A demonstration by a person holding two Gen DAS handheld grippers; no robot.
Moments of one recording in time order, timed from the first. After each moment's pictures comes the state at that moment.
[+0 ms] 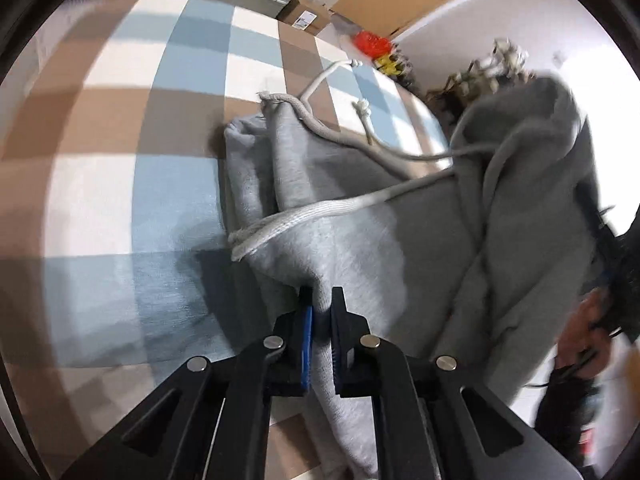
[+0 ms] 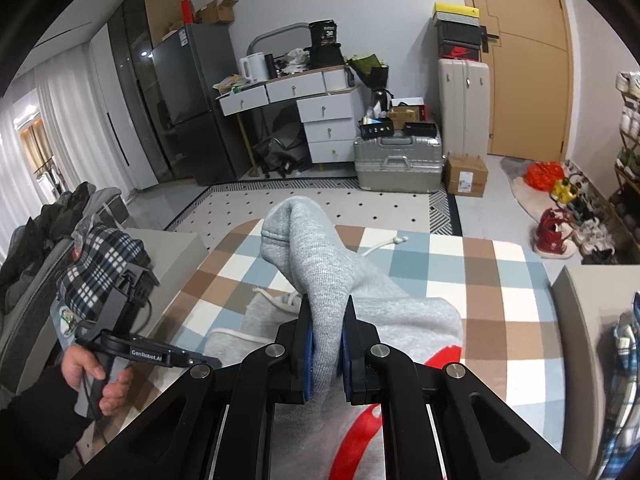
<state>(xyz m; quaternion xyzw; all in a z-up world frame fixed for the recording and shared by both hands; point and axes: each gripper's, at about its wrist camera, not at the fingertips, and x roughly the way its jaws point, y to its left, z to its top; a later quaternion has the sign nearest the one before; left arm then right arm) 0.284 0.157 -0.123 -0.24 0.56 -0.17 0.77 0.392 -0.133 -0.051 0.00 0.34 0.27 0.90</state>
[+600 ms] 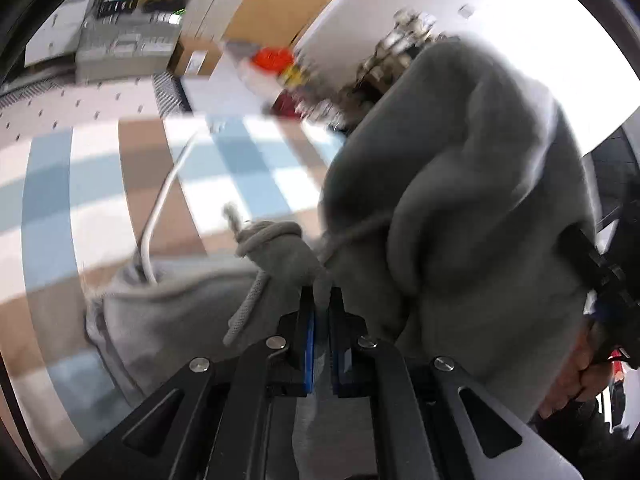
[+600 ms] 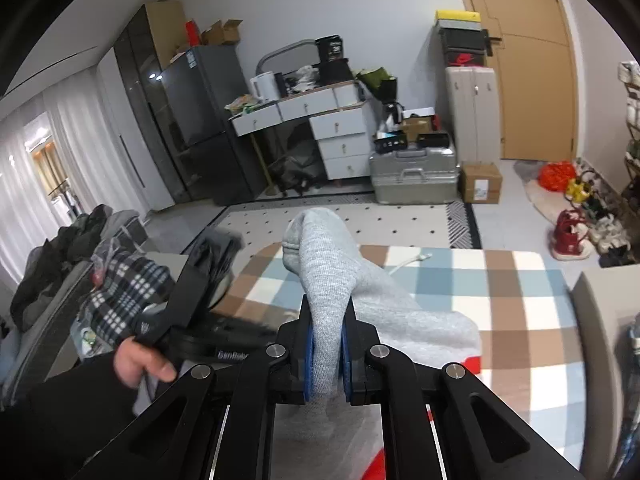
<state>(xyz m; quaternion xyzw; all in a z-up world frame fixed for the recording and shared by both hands) 0.358 0.104 -0.074 -0.18 0.48 -0.30 0.80 0.387 -0.120 -0.029 0.04 0.33 0.30 0.90</state>
